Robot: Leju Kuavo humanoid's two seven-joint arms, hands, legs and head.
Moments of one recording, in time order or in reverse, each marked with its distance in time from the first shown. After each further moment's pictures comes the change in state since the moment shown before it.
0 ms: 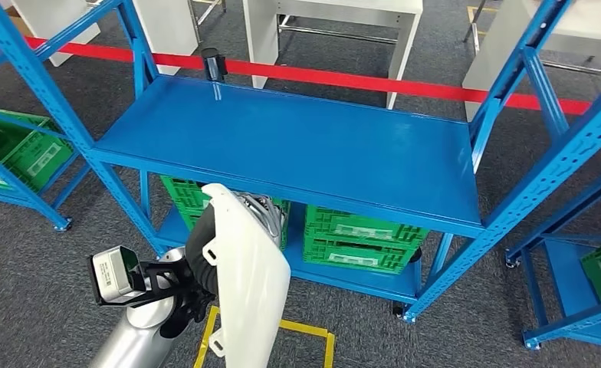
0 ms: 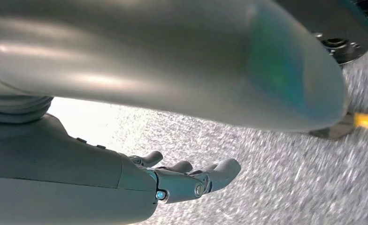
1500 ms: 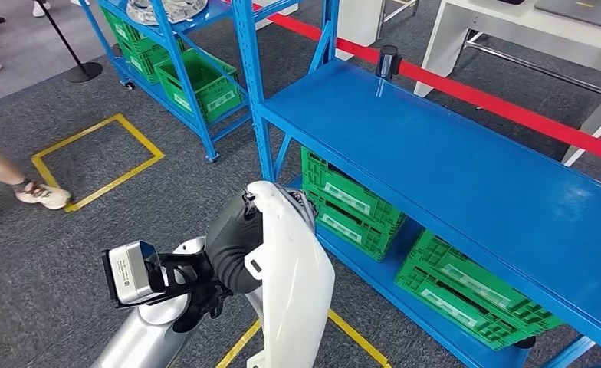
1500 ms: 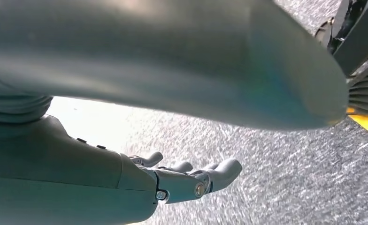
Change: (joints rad) left arm -0.077 -0.039 -0.071 -0.029 0.000 0.037 0.080; right arm 0.004 -0.045 0.005 -0.001 0.051 0.038 0.115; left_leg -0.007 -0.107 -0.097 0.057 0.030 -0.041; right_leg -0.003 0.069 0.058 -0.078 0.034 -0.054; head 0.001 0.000
